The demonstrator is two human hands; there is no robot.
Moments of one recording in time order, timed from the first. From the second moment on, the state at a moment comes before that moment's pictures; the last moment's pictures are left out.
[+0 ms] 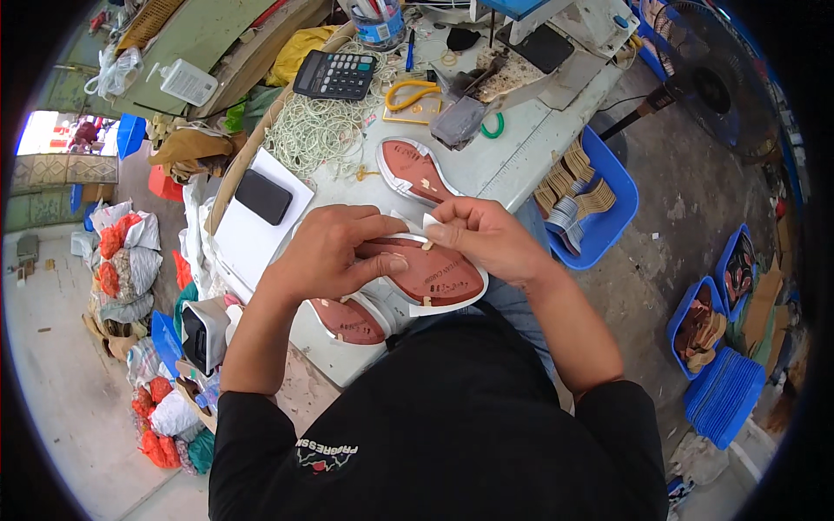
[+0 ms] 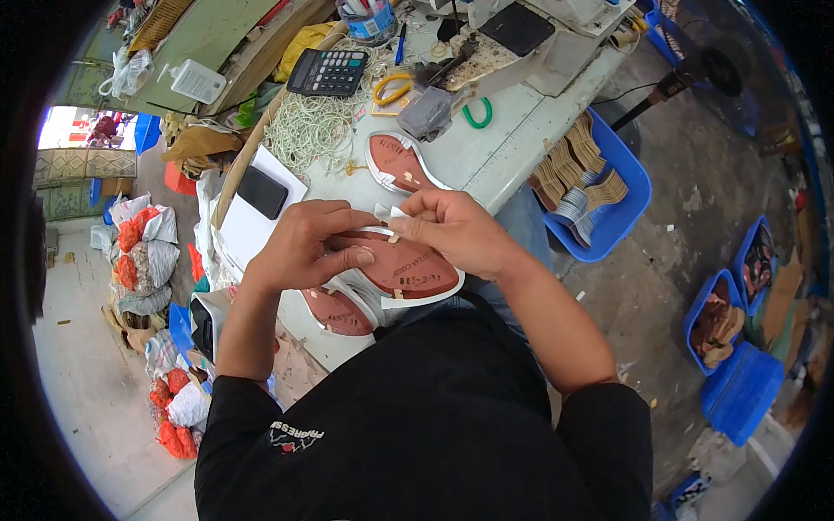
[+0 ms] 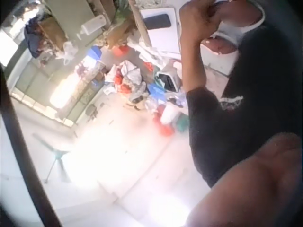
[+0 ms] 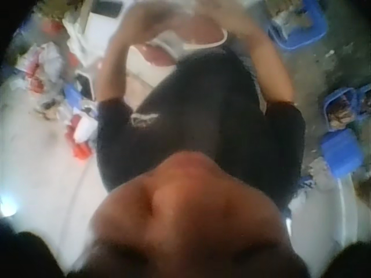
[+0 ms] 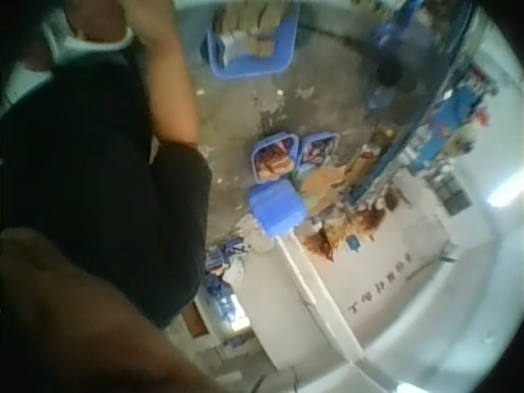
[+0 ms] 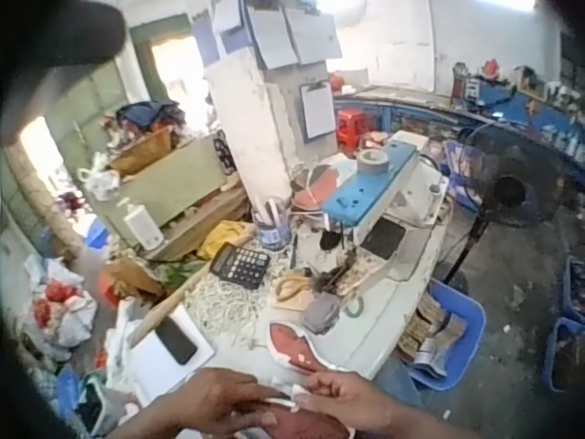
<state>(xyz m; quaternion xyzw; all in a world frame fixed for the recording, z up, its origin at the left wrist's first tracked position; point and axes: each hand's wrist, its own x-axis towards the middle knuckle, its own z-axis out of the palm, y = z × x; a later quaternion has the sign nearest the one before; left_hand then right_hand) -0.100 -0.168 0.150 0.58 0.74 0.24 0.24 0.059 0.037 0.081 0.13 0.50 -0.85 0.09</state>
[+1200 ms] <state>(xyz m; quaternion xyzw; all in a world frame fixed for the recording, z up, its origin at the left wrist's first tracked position) -0.057 -0.177 0.122 0.15 0.57 0.68 0.42 0.082 0.022 0.075 0.07 0.53 -0.84 -0.07</state>
